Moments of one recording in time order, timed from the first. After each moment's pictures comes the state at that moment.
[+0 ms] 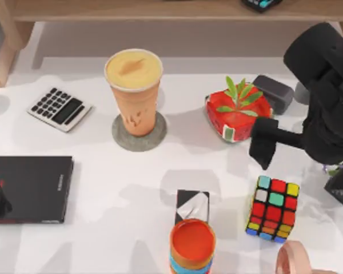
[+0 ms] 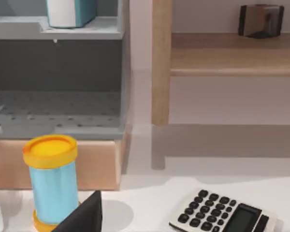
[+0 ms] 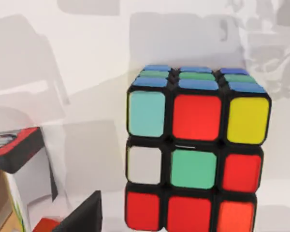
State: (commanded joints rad) left arm 0.00 0.00 0.00 0.00 0.00 0.00; right arm 0.53 1.57 1.18 -1.03 0.00 0.82
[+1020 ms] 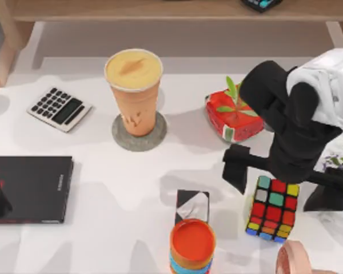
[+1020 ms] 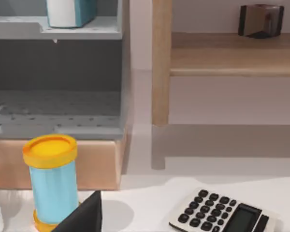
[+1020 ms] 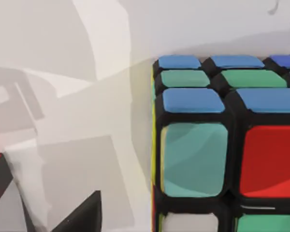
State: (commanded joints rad) left arm 0.00 0.00 0.00 0.00 0.00 0.00; right arm 0.59 1.79 1.18 -0.95 0.00 0.91
